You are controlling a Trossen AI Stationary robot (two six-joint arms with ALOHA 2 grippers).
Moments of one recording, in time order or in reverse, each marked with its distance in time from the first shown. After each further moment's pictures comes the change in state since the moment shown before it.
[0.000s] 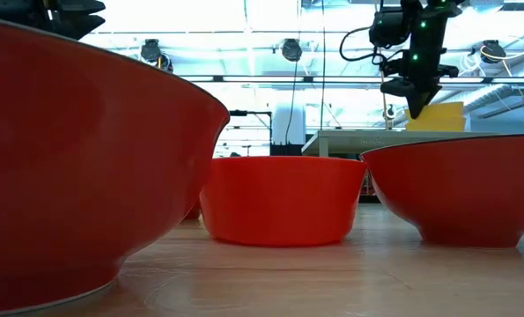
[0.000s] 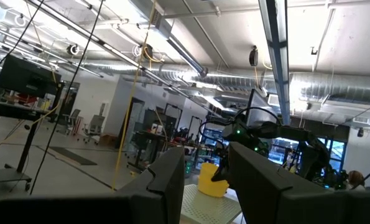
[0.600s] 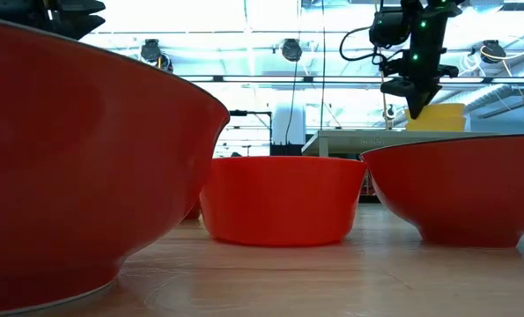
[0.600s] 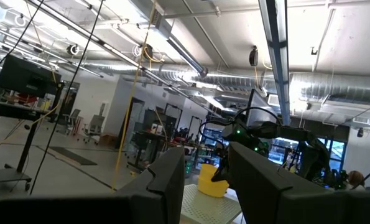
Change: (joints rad) left arm 0.000 0.000 0.000 0.000 0.000 0.000; right arm 0.000 0.000 0.000 -0.001 0.001 0.002
